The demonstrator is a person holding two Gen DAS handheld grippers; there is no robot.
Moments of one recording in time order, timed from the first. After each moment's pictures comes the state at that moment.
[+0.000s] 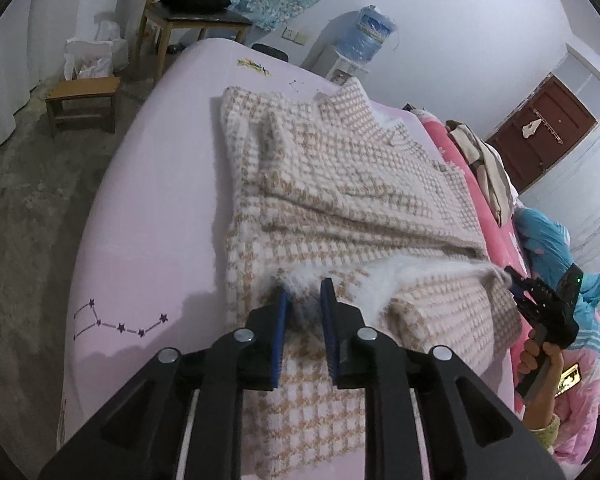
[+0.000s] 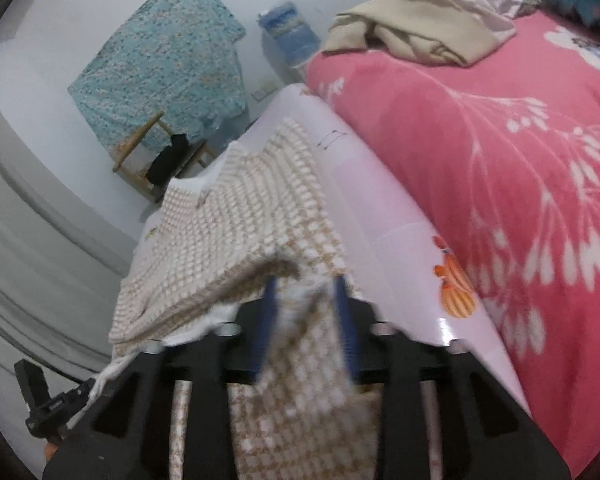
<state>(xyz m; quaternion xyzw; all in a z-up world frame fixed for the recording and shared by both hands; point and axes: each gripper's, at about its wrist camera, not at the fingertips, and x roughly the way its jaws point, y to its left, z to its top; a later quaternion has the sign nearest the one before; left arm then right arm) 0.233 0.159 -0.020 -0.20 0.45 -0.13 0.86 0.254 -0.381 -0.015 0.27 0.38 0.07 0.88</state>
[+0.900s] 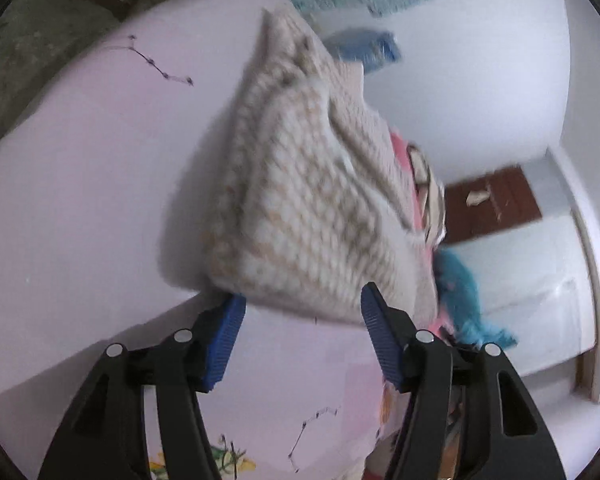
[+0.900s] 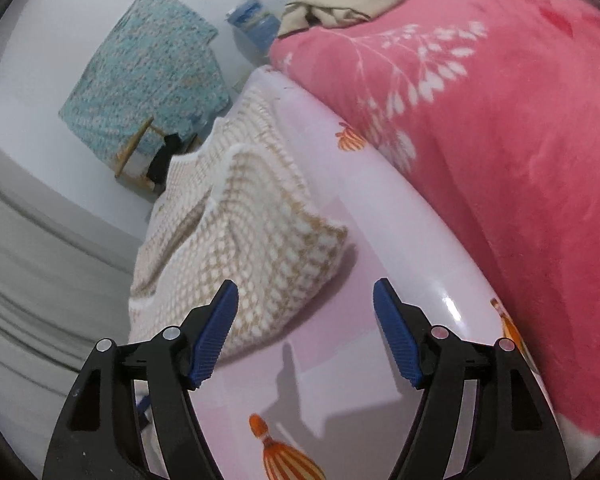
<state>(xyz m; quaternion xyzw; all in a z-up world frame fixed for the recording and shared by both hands) 0.131 0.171 -0.089 -0.43 0.43 -0.18 0.77 0.129 -0.401 -0.035 0.36 0.40 0.06 0.84</state>
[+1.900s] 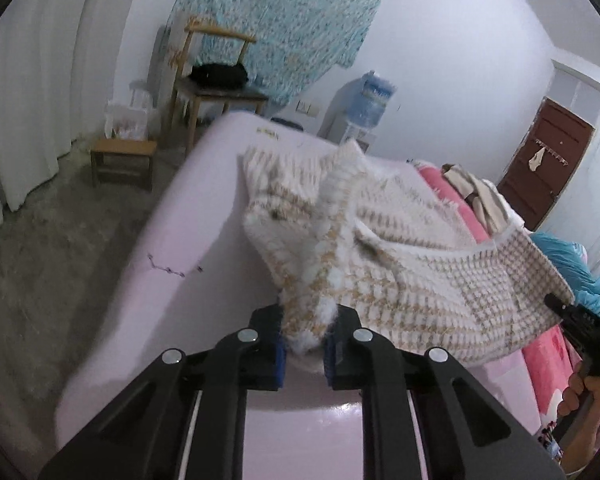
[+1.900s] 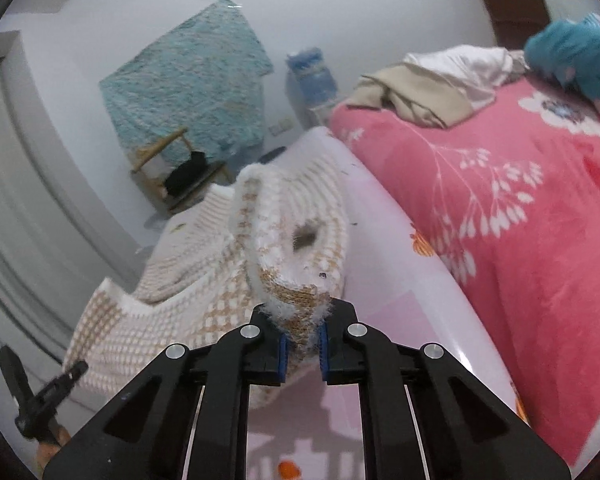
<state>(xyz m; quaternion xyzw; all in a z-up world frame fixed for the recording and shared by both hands) 0.111 0.146 0.003 -0.17 0.32 -0.06 0.93 0.124 -0.346 0.047 0.22 0.30 0.06 0.93</state>
